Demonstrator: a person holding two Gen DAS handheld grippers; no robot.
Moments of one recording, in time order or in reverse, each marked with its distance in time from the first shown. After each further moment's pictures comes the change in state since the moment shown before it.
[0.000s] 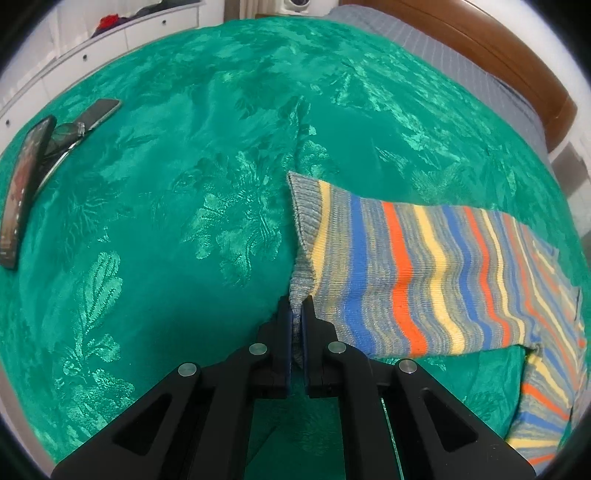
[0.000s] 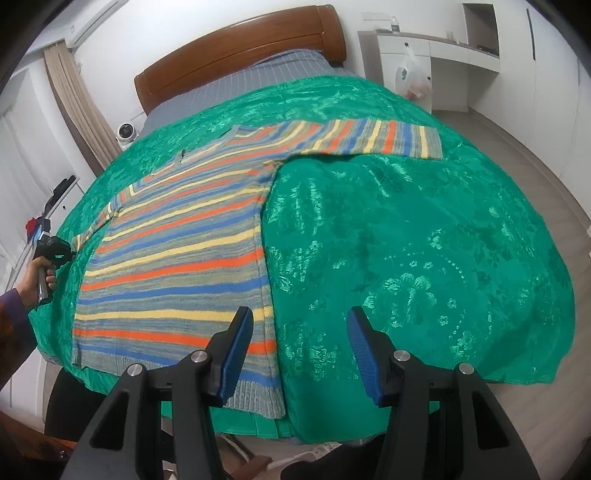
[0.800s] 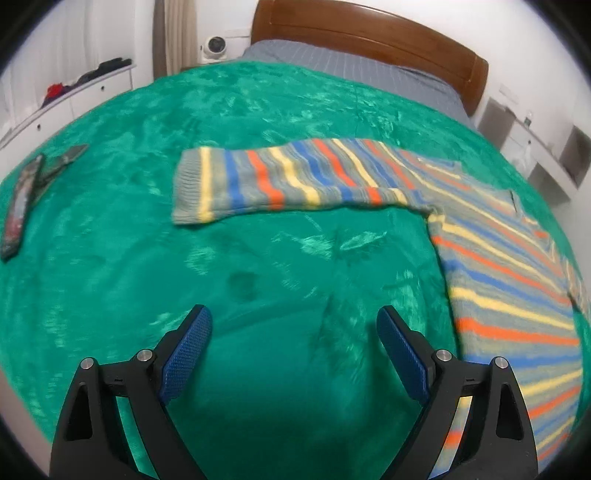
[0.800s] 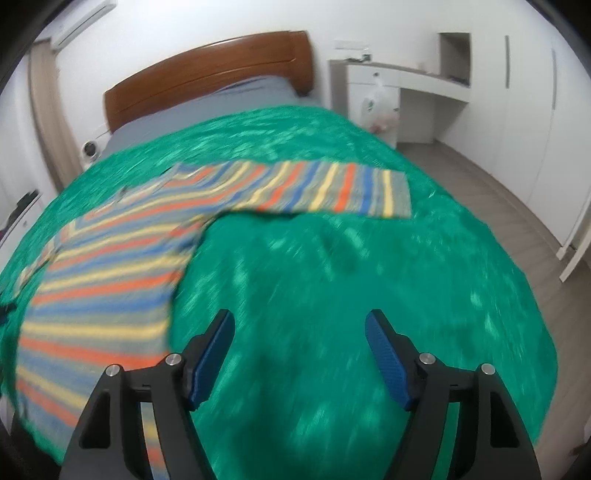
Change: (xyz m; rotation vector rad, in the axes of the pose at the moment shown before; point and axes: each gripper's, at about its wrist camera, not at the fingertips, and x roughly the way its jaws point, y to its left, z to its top) left arm -0.076 -0.038 -0.121 0.244 -0.186 -0.157; right arm 0.069 -0.046 0.070 0.020 -0.147 -0.211
